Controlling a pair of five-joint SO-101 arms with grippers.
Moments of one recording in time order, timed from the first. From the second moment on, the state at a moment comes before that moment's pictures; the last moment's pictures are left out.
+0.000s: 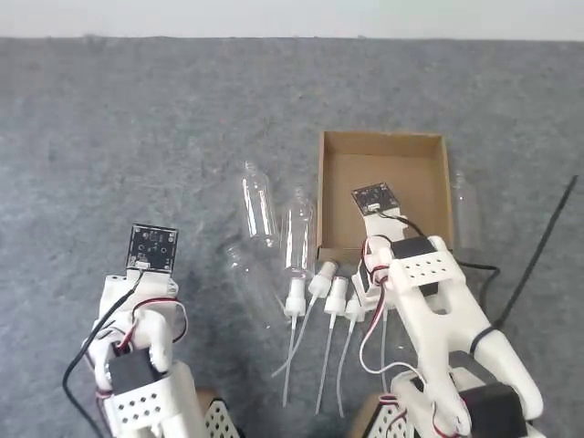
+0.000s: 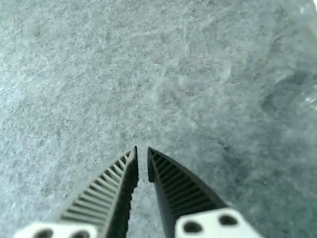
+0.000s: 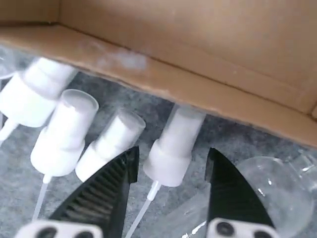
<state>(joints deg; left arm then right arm) -25.0 -101.4 97.1 62.5 -19.5 -17.0 -22.7 56.5 60.3 2.7</state>
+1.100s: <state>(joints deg) -25.0 -101.4 97.1 62.5 -19.5 -46.2 22.4 -10.6 65.1 -5.7</state>
